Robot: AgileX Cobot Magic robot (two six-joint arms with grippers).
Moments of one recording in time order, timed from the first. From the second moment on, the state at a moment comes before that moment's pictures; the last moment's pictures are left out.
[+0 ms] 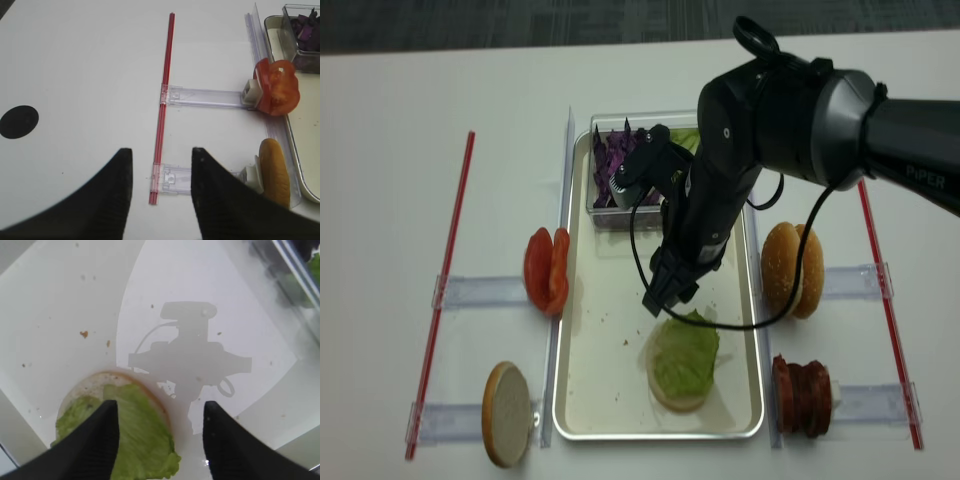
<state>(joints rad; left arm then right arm) -0.05 -0.02 -0.50 0.14 1.18 -0.19 0.64 1.84 -1.25 0.25 0.86 -0.39</state>
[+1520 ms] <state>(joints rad) -0.05 -0.02 -0.50 0.14 1.18 -0.19 0.02 1.84 -1.31 0.12 0.79 -0.10</state>
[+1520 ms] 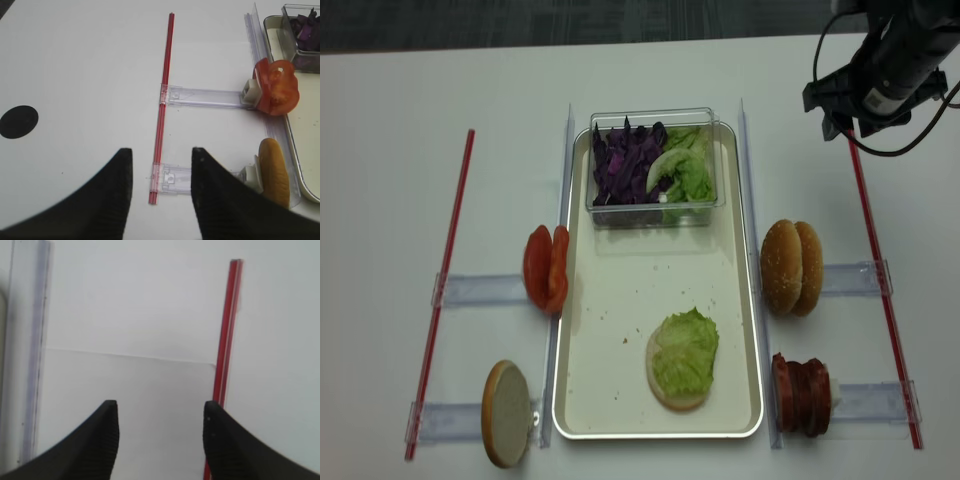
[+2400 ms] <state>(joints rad) -0.05 -0.02 -0.50 0.14 1.18 -0.19 0.01 1.45 -1.09 0.06 0.85 -0.05</state>
